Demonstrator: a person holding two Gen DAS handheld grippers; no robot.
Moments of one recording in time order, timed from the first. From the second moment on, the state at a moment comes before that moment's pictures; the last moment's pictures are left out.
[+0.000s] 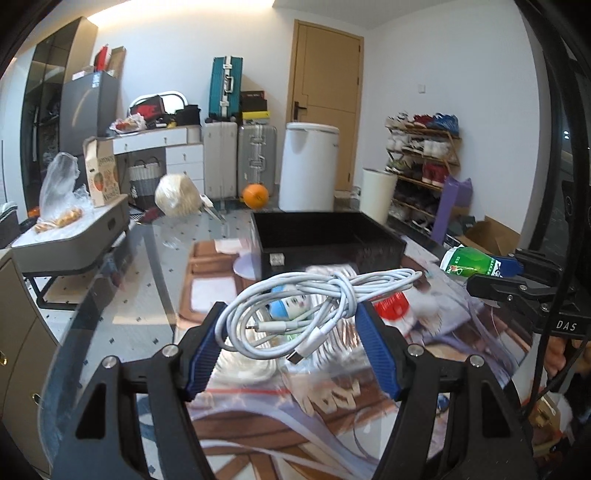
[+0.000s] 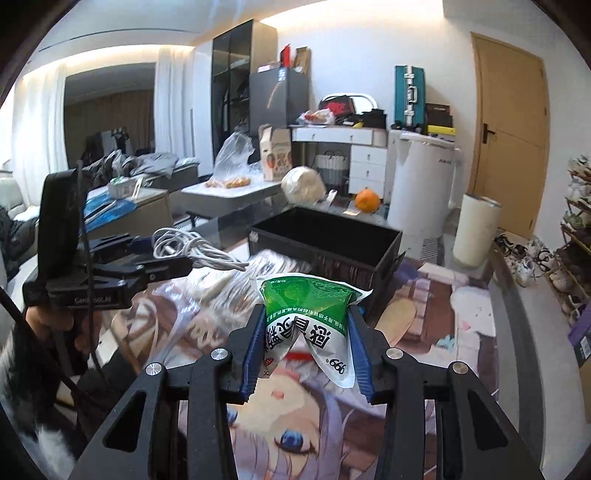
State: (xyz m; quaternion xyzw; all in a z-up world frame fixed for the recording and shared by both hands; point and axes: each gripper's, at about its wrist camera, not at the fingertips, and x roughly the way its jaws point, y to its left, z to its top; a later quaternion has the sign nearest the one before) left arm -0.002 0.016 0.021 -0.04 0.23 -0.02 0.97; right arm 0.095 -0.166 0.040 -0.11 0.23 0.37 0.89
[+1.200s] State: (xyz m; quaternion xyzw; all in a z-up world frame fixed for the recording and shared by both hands) left arm 0.115 0.023 0.047 -0.03 0.22 -0.01 0.98; right arm 0.197 -0.128 0.070 -0.09 0.24 0.32 0.91
